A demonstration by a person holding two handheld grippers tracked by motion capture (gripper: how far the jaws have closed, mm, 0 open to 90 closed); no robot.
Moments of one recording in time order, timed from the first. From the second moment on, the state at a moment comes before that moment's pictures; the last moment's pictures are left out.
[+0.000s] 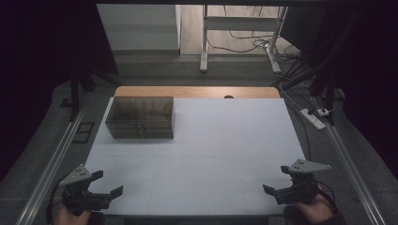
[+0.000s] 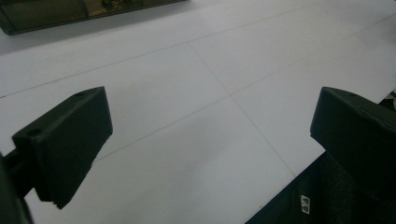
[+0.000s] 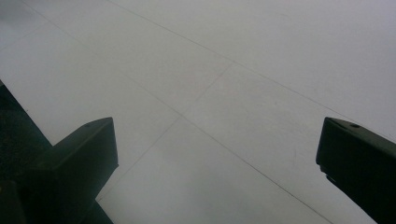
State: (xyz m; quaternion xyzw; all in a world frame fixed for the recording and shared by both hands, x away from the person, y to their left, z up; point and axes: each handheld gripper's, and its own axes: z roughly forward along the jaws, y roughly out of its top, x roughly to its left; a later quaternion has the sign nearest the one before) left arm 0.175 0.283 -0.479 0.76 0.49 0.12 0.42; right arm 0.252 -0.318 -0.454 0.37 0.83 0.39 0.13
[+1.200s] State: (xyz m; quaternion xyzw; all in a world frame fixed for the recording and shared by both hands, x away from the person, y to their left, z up) left arm 0.166 0.288 -0.481 0.78 0.50 0.11 0.37; right arm 0.251 -0.318 -0.454 0.37 0.83 0.39 0.13
